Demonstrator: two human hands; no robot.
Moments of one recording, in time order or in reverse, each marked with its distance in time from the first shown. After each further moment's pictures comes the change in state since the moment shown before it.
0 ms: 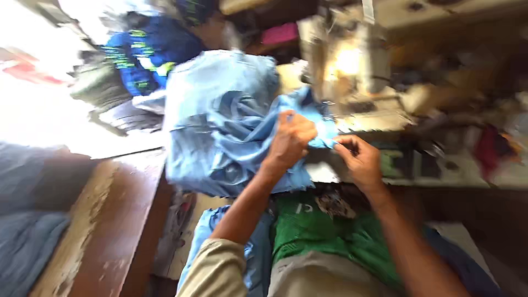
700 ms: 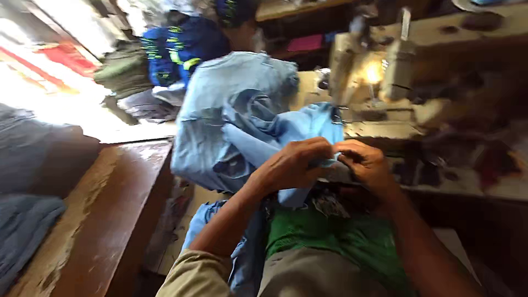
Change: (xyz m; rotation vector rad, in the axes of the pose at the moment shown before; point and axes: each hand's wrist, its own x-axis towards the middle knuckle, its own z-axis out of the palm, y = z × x) left_hand -0.018 0.032 -0.075 -0.691 -0.063 0.007; right_hand 0.018 -0.022 -0.016 0.012 -0.350 -0.180
